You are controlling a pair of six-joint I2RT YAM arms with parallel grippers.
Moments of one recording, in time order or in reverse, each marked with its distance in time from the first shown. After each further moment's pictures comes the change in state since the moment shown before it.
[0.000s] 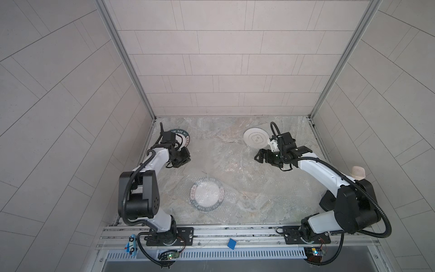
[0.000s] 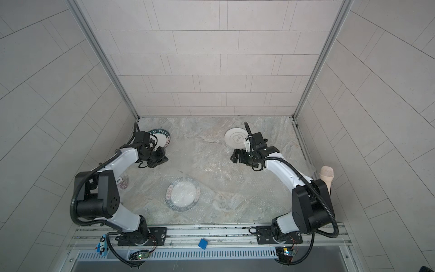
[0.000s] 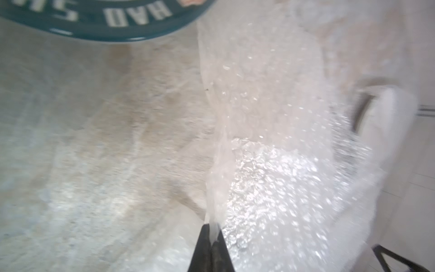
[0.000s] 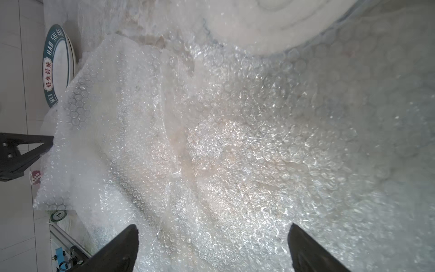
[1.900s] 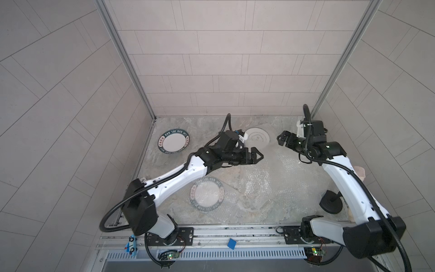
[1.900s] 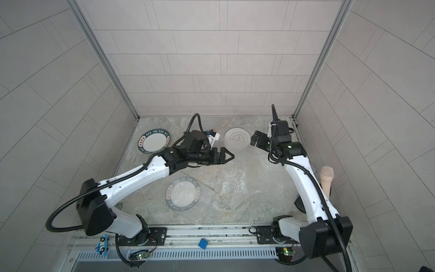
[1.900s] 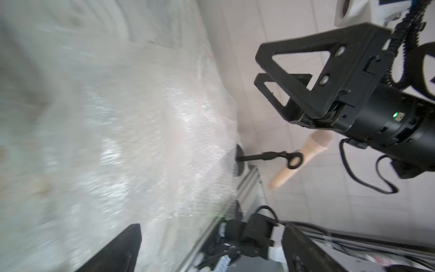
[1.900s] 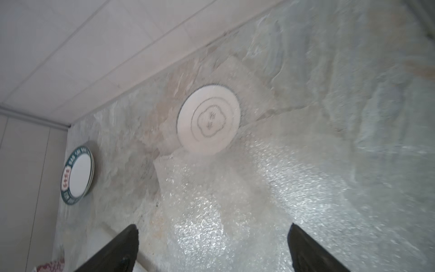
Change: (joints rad) left arm -0.825 -0.130 0.154 0.249 -0.125 -0.290; right arm -0.098 -0.179 0.196 -0.182 0.216 0.032
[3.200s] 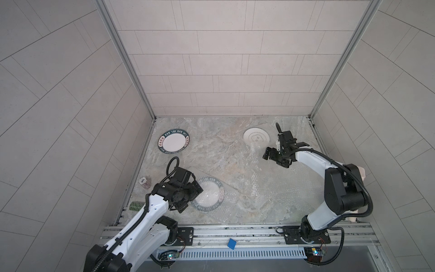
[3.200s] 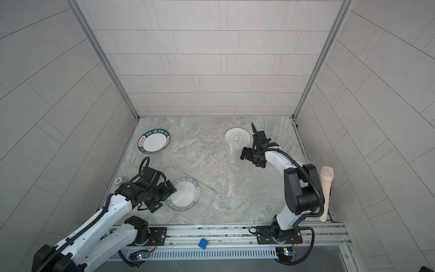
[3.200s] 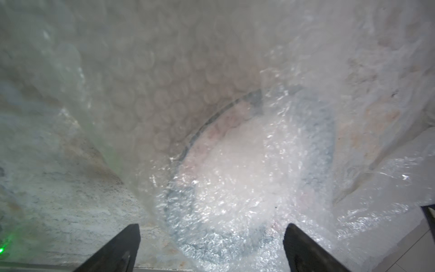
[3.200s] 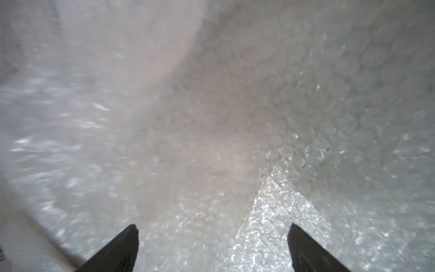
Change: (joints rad) left arm 0.418 -0.549 -0.696 -0.498 -0.141 -0.320; right arm 0.009 0.318 -0.146 0.155 -0.051 0.030
